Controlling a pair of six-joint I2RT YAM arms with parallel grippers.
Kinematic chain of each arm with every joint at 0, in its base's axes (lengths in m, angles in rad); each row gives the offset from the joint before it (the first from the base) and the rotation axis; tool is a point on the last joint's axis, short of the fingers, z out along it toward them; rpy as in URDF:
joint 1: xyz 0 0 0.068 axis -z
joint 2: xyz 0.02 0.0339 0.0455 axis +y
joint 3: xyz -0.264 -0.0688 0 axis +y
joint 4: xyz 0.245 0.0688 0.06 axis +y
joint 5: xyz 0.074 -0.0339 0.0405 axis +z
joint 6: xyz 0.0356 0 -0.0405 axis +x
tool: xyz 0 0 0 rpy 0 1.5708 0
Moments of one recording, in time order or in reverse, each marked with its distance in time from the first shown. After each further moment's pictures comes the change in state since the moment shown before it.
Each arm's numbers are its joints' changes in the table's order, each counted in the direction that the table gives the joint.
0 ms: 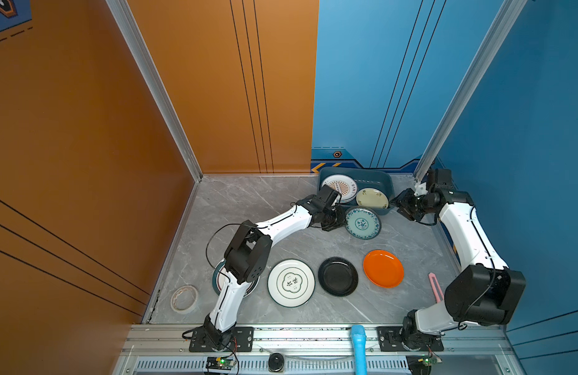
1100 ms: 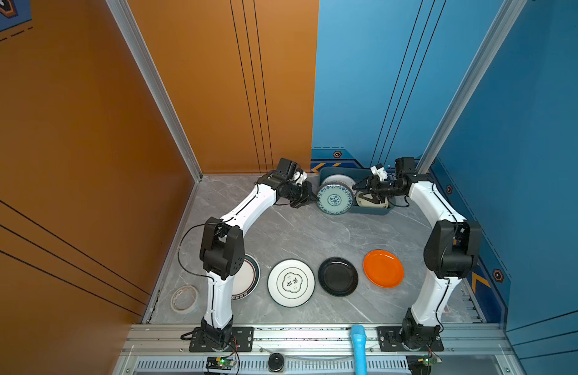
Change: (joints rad) left arm -0.282 -0.081 -0.095 0.210 -0.266 0.211; right arm -0.149 0.431 -0.294 -0.131 0.506 -0.182
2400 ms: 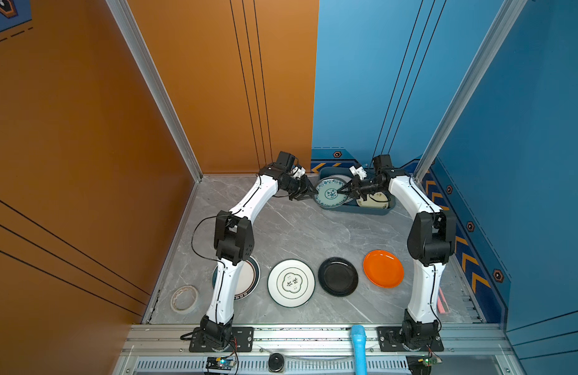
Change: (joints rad) left arm -0.062 0.240 -0.345 0.199 -0.047 0.067; right arm -0.102 0.172 -0.201 0.068 0.023 -0.018
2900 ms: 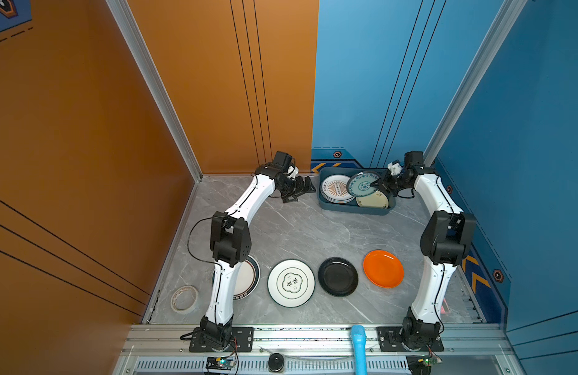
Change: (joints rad) left arm -0.010 -0.080 0.063 0.047 0.240 0.093; right arm 0.219 0.000 -0.039 0.013 -0.333 0.099
